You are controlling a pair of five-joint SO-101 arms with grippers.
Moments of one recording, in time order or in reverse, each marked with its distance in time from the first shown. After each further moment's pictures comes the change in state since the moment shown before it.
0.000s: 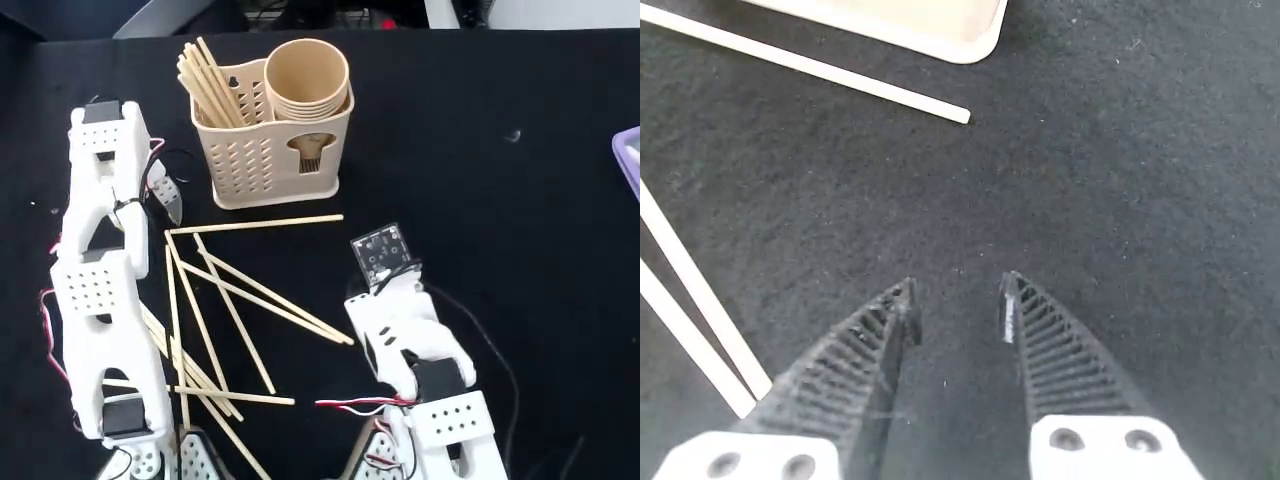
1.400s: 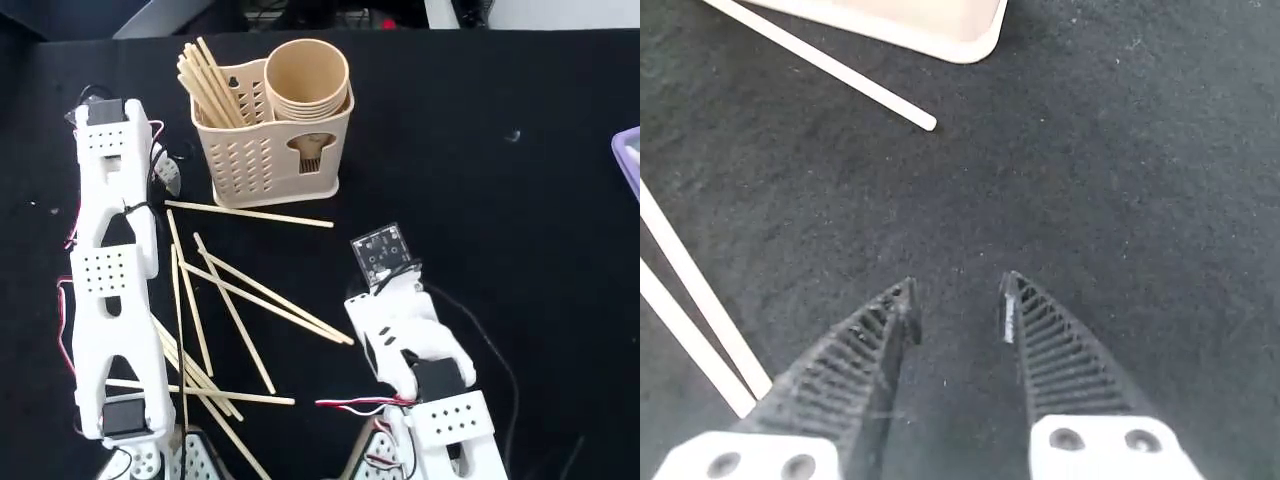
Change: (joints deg) left arm 0.3 19.8 -29.7 0.5 10.2; right arm 0.0 0.0 0.0 0.0 0.0
